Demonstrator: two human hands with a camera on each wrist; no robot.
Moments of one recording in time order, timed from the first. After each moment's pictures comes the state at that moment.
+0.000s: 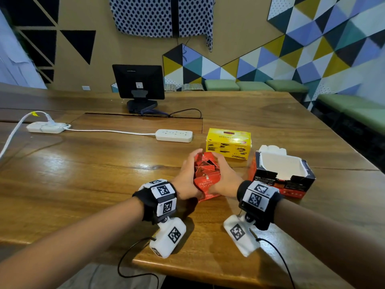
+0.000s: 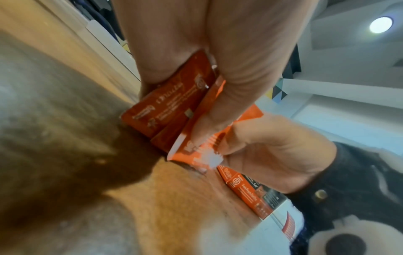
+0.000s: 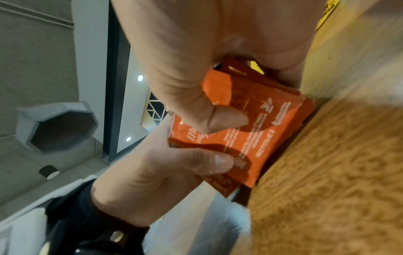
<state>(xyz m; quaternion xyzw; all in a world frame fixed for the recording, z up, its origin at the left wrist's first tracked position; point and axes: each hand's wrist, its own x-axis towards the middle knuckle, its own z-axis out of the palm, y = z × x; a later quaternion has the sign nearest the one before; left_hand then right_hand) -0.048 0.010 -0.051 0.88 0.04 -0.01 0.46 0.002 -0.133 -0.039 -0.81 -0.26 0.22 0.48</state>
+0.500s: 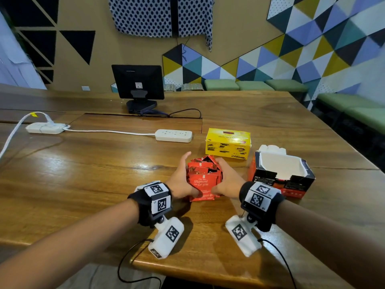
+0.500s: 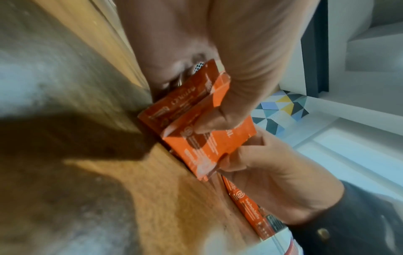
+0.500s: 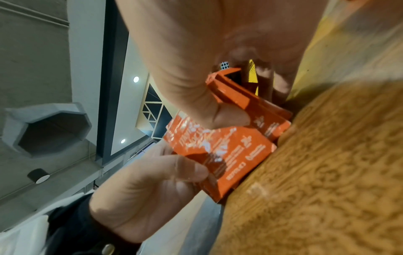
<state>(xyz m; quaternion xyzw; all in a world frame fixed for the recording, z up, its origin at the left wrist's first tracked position) -0.054 0.017 -0.049 0.84 0.07 -0.04 0.54 0.007 -0.134 -0.046 -0.82 -0.23 0.23 0.48</state>
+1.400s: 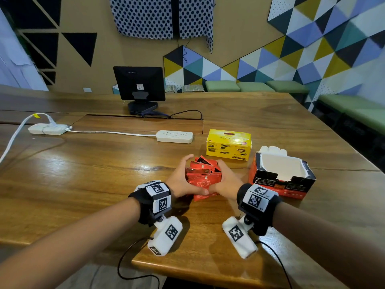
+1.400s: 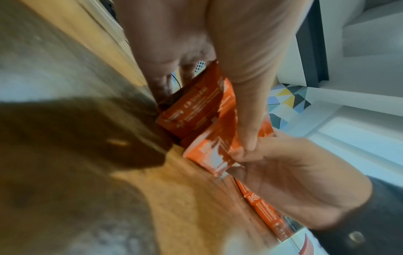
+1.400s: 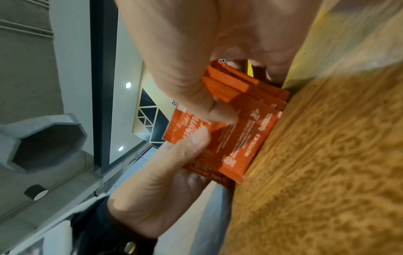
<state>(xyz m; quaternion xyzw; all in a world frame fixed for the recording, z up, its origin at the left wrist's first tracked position) -0.051 0.024 -0.054 0.84 0.07 -0.03 0.53 0.006 -0.129 -0.054 -0.80 -0.23 0.21 0.52</state>
